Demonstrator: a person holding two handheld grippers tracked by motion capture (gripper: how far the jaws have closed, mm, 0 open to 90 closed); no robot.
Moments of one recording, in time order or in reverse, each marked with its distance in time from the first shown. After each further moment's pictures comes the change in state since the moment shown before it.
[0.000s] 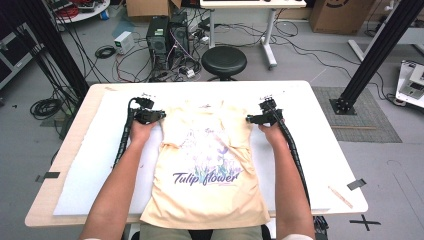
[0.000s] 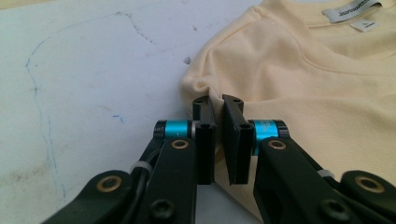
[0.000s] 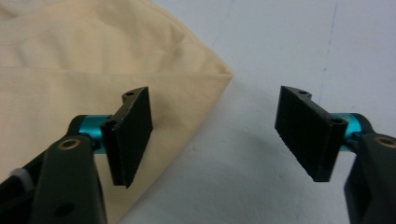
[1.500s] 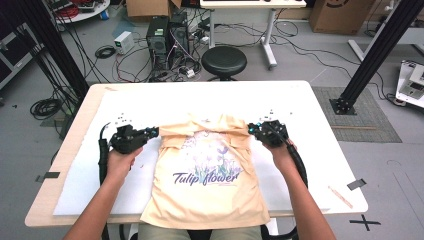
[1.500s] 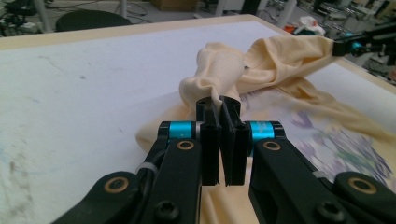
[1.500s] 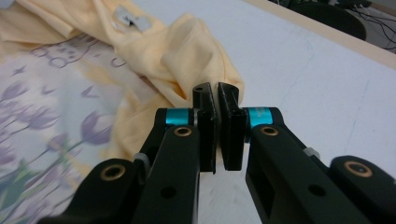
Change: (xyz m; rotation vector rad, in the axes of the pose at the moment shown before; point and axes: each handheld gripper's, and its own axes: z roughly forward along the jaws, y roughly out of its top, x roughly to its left) left arm -0.055 -0.067 -0.136 -0.285 -0.305 0.044; right arm 0.059 -0.052 -0.096 -0.228 0.123 -0.292
